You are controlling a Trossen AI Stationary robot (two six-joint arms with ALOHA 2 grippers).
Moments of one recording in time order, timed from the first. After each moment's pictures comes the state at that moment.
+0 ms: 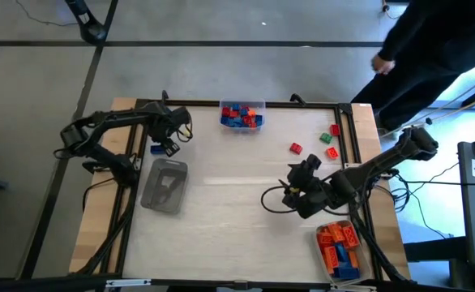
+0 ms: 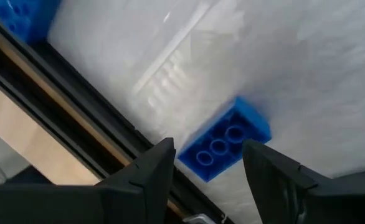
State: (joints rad) left arm 0.65 1.44 0.86 -1.13 -0.31 -0.14; right arm 0.50 1.37 1.05 -0.84 0.82 0.78
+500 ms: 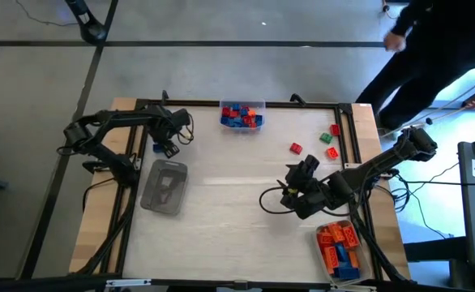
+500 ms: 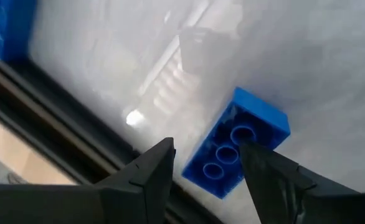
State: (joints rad) left arm 0.68 1.50 0.78 -1.00 -0.31 -0.05; right arm 0.50 1.39 1.05 -0.80 0.83 0.75
